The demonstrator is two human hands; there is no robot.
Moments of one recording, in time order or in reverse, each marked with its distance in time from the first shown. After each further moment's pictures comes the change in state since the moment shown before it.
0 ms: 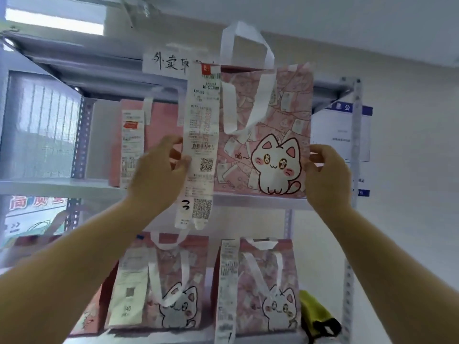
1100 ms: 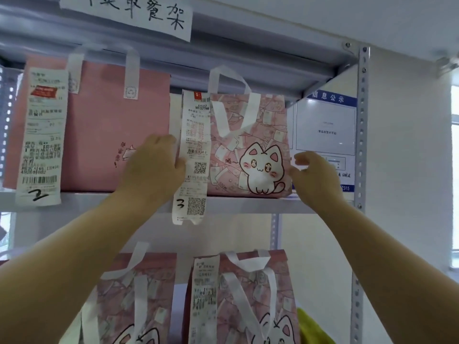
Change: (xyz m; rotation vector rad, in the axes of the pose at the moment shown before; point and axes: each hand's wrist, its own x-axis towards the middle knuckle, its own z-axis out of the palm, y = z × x) left_hand 0.072 -0.072 0.131 0.349 -0.009 0.165; right_hand 0.058 0.116 0.075 -0.288 -0.180 0.071
